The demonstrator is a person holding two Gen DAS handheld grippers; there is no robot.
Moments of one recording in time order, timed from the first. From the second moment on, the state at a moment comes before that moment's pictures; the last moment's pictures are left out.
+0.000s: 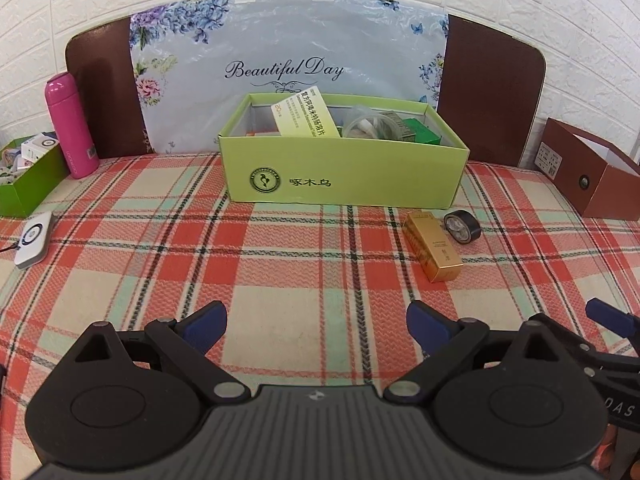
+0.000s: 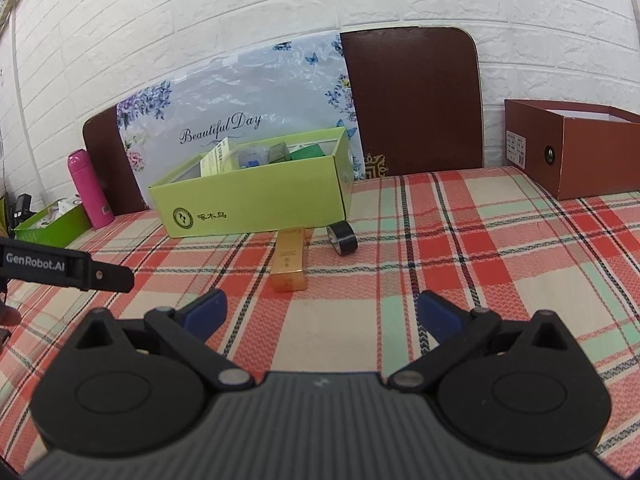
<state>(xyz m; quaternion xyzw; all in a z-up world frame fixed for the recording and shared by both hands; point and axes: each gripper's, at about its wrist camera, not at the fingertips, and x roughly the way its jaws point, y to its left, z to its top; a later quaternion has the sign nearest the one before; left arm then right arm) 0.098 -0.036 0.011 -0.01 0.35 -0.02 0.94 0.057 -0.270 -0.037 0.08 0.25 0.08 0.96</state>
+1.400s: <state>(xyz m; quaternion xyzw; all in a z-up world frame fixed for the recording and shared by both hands) 0.123 -0.011 -0.040 -0.05 0.40 -0.08 0.91 0.196 -0.238 -0.067 0.01 0.31 0.12 0.94</state>
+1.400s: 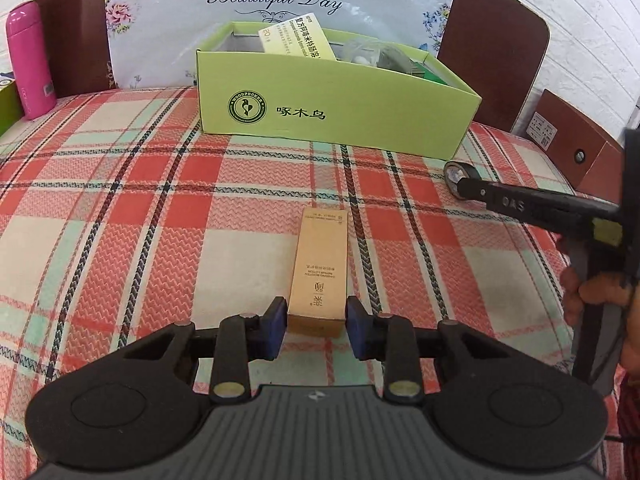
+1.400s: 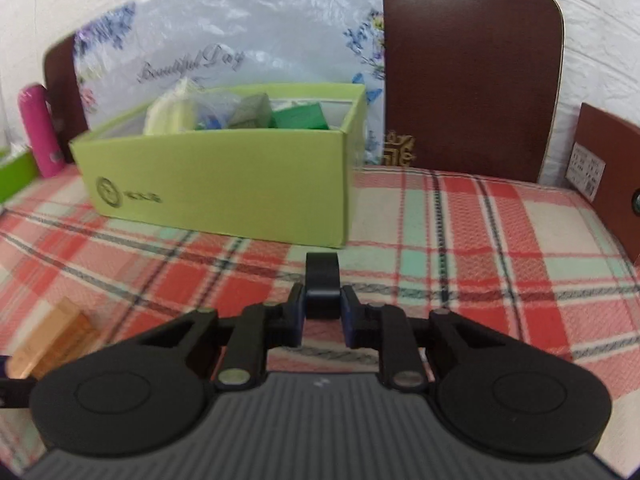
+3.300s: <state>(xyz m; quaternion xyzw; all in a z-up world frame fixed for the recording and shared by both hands) 0.325 0.034 0.045 -0.05 0.33 -0.08 0.94 0.324 -0.208 0.012 0.01 0.22 0.11 0.97</state>
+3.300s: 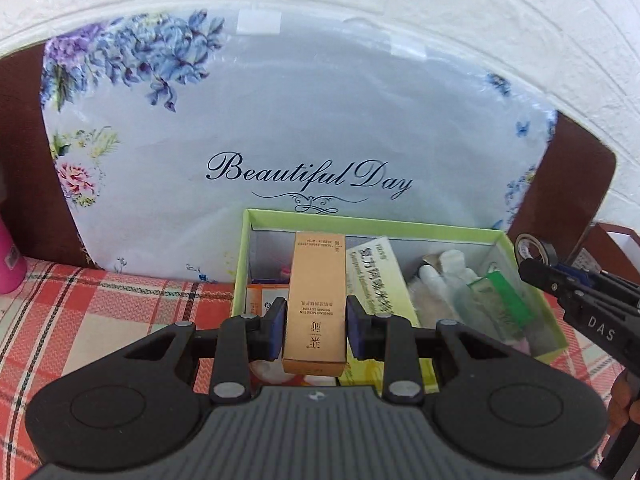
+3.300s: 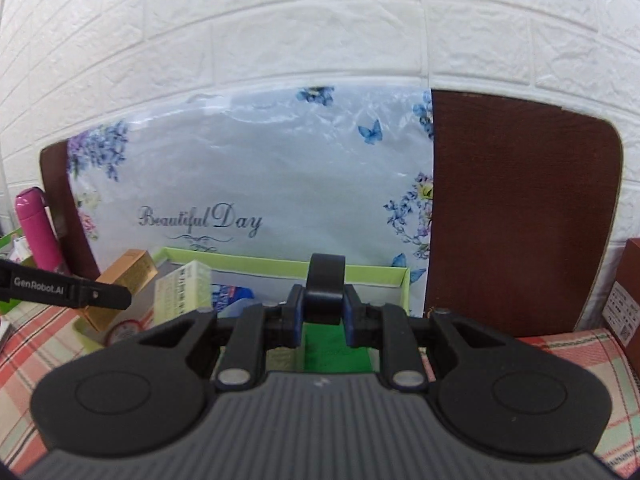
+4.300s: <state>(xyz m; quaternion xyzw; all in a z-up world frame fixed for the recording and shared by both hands) 0.146 -0.004 0.069 0.03 0.24 0.00 0.97 0.163 -0.210 0.030 0.01 0.22 0.09 0.97</state>
